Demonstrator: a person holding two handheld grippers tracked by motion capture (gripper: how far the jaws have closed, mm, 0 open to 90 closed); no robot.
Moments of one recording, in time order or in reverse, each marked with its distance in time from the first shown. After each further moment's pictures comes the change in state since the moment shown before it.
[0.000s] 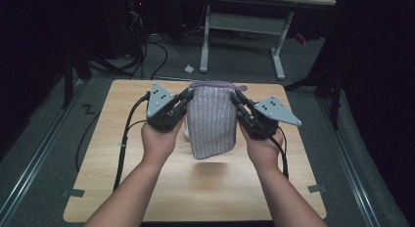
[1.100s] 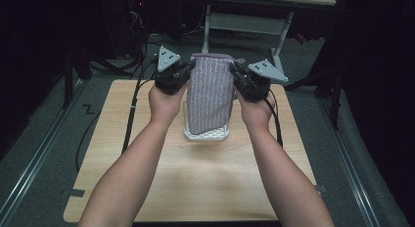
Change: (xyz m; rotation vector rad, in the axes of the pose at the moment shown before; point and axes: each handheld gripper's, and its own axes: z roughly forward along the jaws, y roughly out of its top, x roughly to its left) left arm 0.051 0.027 0.080 0.032 0.045 -0.002; right arm -0.047 0.016 0.086 0.045 -0.067 0.053
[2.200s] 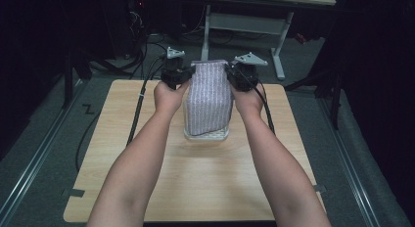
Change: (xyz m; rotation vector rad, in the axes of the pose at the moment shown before) left arm 0.034 -0.036 0.060 0.278 0.010 -0.131; right arm -0.019 -0.026 0.071 0.233 -0.050 -0.020
